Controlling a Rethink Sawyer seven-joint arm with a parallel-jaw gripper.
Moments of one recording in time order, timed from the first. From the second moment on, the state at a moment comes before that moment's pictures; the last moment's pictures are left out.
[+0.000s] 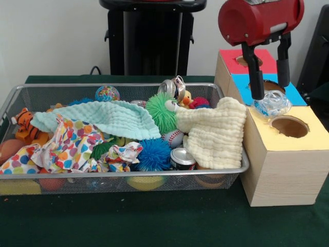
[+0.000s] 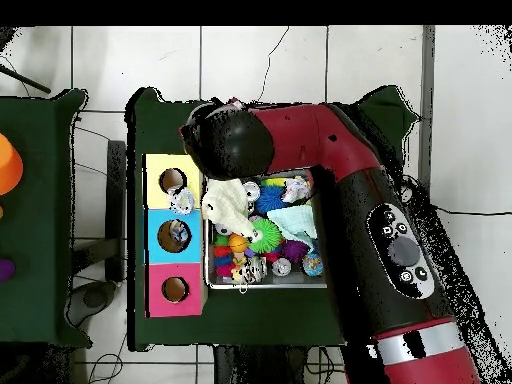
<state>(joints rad) -0.51 -0.73 0.66 1.40 -0.34 0.73 1.19</state>
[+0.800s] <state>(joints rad) -0.51 -0.72 0.66 1.40 -0.37 0.70 1.19</state>
